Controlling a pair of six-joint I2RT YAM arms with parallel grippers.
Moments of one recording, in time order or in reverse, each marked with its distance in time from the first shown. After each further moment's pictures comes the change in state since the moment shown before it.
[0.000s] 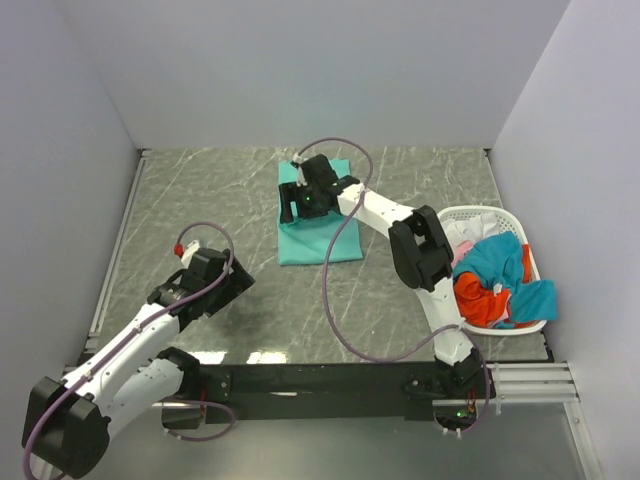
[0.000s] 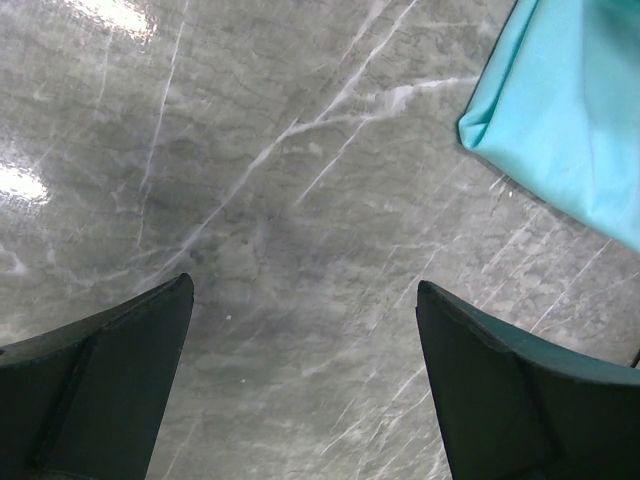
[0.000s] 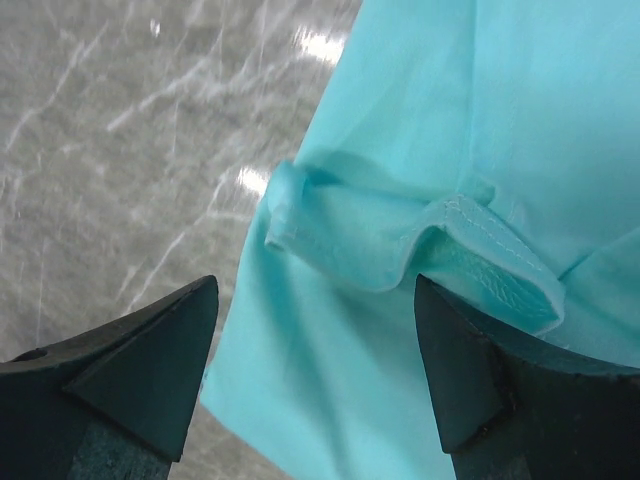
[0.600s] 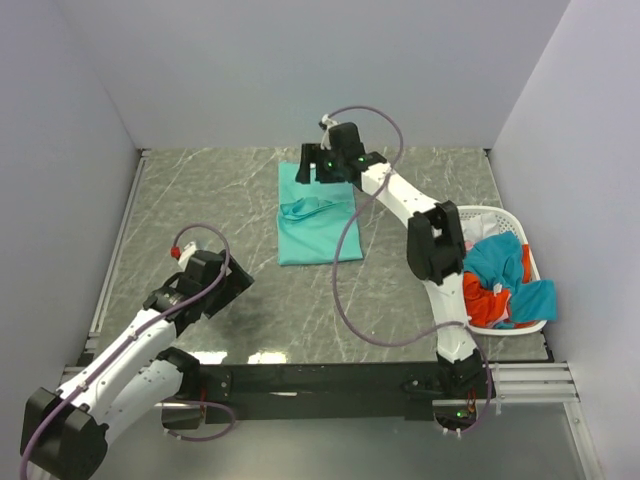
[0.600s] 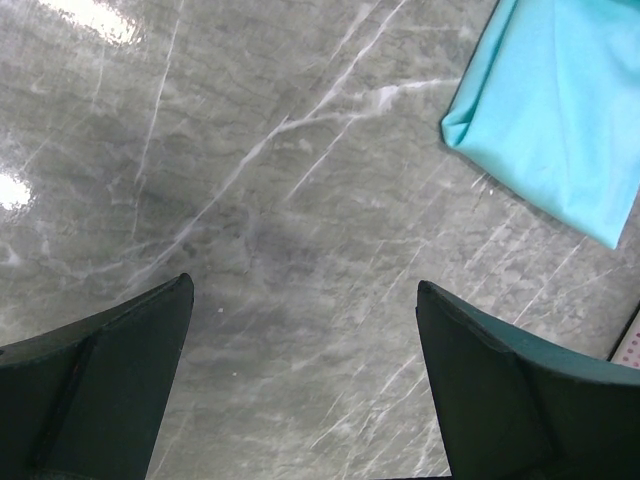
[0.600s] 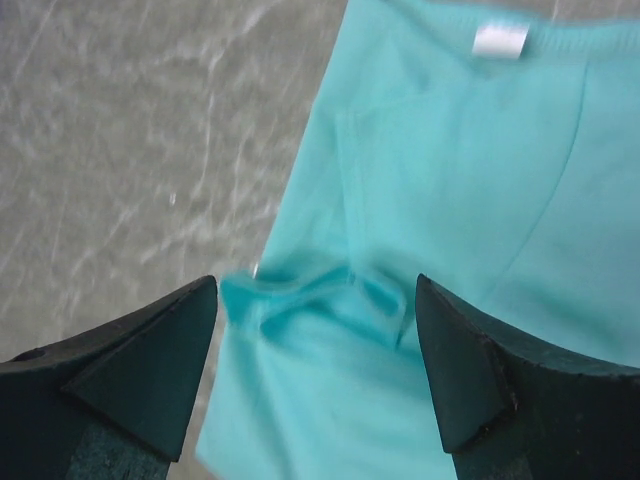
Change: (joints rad) left arm 0.000 -0.055 -0.006 -0.014 0.003 -0.023; right arm -0.145 0.071 0.263 0.040 -0.013 0.034
